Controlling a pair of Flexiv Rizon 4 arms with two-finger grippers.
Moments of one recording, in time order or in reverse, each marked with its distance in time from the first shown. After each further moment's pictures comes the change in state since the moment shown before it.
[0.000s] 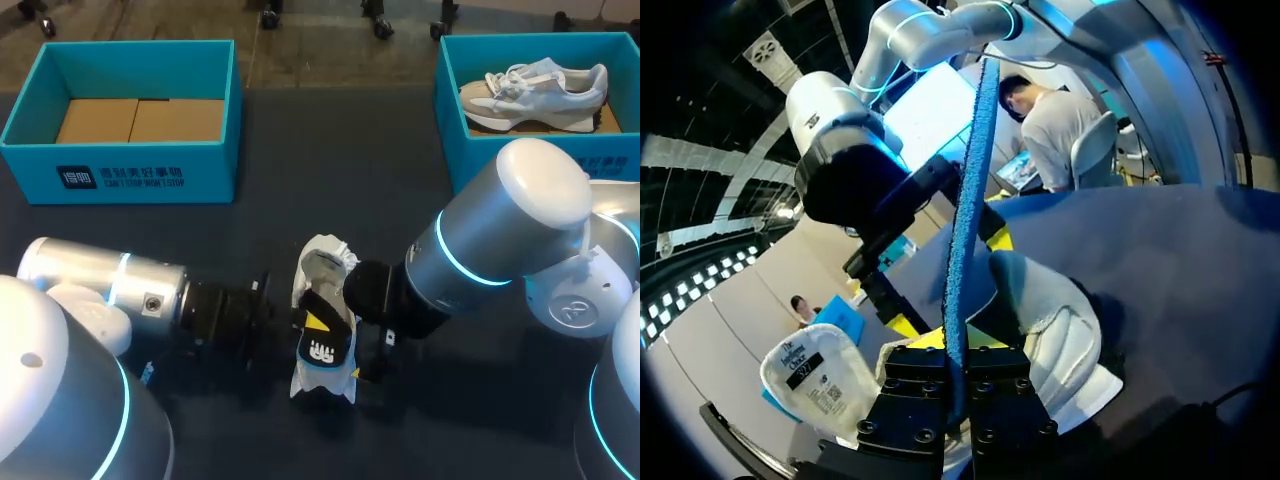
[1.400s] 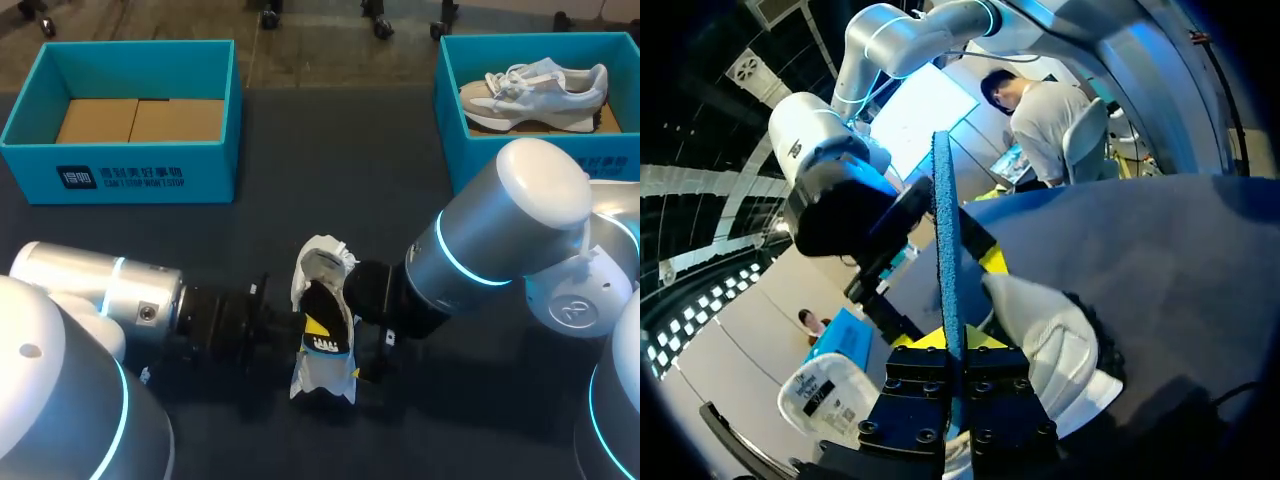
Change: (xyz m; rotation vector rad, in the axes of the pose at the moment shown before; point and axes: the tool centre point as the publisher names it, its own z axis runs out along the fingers) left arm 0.001 -0.016 -0.004 -0.004 -0.007 0.095; right arm 0.000 0.000 0.000 0.000 0.000 0.000
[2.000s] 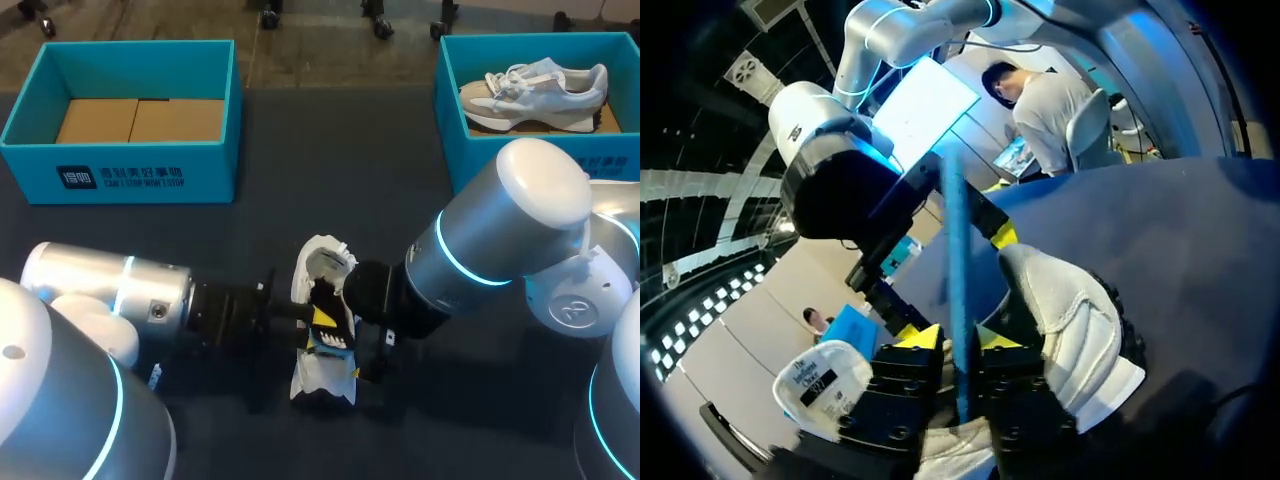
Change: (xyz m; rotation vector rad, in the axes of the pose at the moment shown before) left arm -0.007 0.009 0.009 -0.006 -0.024 0.017; right arm 0.000 0.000 0.000 0.000 0.000 0.000
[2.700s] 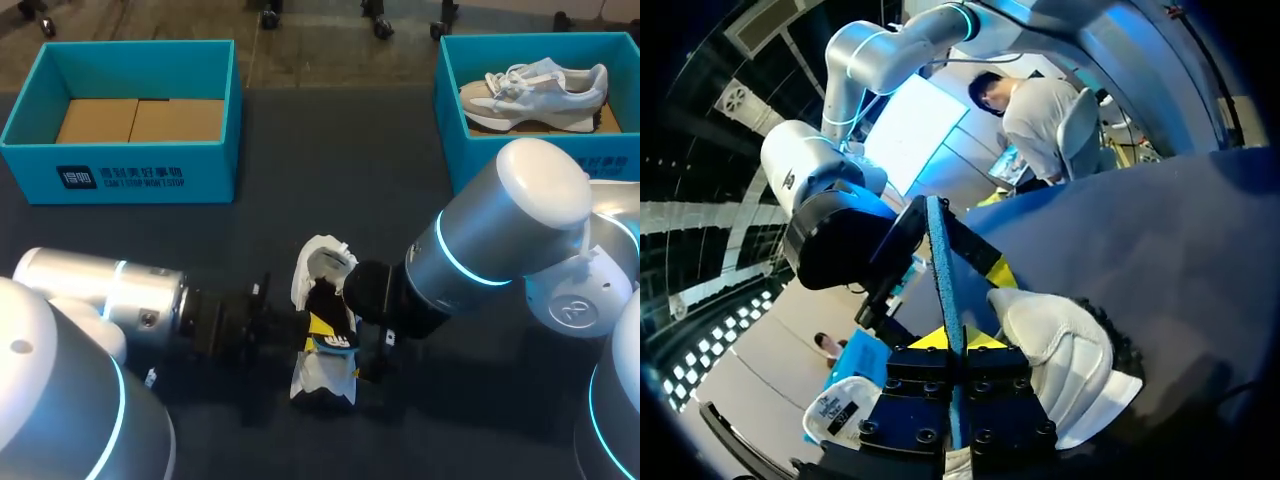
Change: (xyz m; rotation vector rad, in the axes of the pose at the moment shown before) left arm 0.000 -0.021 -0.005 0.046 -0.013 0.109; right arm 0.000 0.000 0.000 0.000 0.000 0.000
